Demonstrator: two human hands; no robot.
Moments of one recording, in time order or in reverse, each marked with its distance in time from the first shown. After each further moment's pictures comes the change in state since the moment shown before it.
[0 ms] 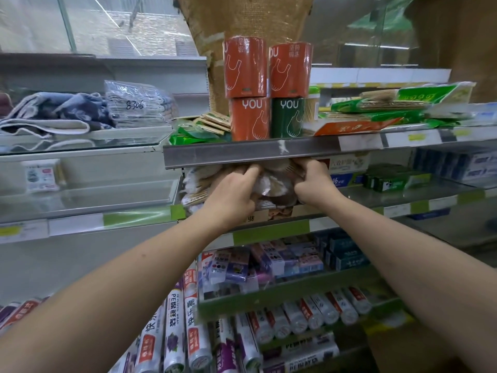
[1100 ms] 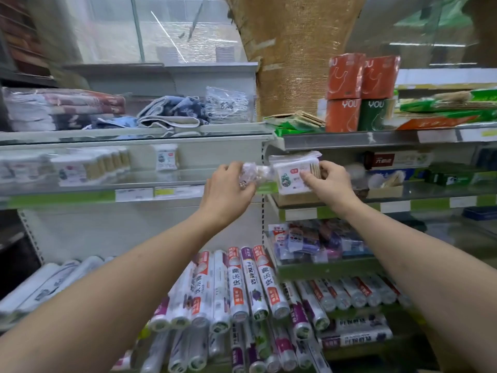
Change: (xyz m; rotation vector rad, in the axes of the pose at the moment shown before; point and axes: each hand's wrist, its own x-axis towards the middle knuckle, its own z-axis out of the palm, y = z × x) left_hand -0.174 -0.116 -0.133 -0.109 0.223 -0.343; right_hand -0.113 -0.129 0.090 0.364 0.036 -0.127
